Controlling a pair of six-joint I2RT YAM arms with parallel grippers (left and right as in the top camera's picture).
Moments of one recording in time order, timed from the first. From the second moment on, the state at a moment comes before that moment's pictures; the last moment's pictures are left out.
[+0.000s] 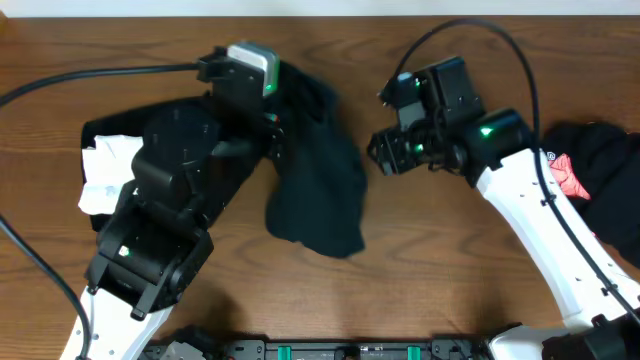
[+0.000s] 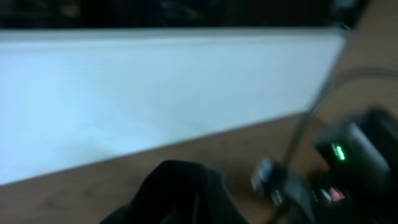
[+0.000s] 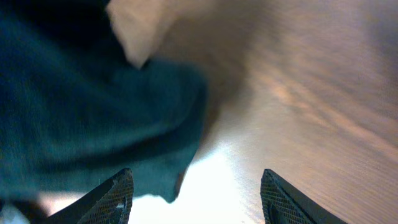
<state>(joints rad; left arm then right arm) -0.51 1.08 1.36 -0.42 -0.04 -0.15 0.42 1.54 1.41 -0.92 -0.28 0.03</state>
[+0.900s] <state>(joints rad) -0.51 1.12 1.45 -0.24 -0.30 -0.14 0.68 1.54 1.19 -0.49 -0.34 0.15</state>
